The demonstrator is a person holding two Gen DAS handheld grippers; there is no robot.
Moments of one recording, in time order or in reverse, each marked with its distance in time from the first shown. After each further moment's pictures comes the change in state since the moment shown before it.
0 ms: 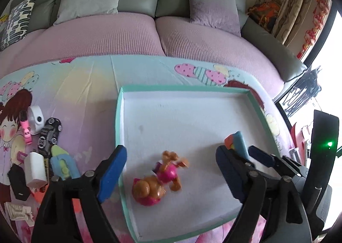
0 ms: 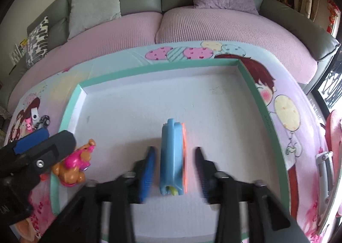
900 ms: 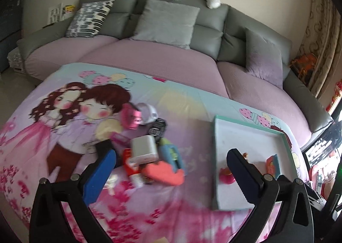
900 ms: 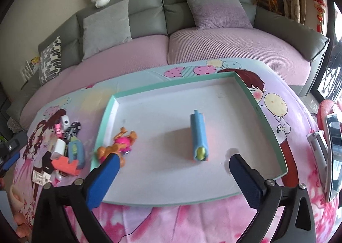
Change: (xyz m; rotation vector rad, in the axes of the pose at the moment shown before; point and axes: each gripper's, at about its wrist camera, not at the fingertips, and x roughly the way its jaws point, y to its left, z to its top) left arm -0.132 0.106 -0.068 -0.258 -0.273 0.260; right arm -0.073 0.031 -0.043 0.048 -0.153 0.071
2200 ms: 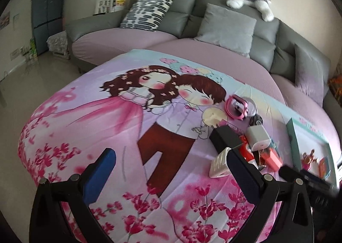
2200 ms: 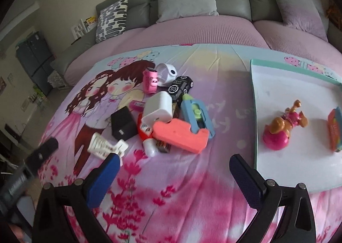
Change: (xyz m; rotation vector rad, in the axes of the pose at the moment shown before) left arm -0.008 0.160 -0.045 -0.122 -0.024 0.230; right arm 0.053 0.192 -0.050 -0.254 0.149 0.291
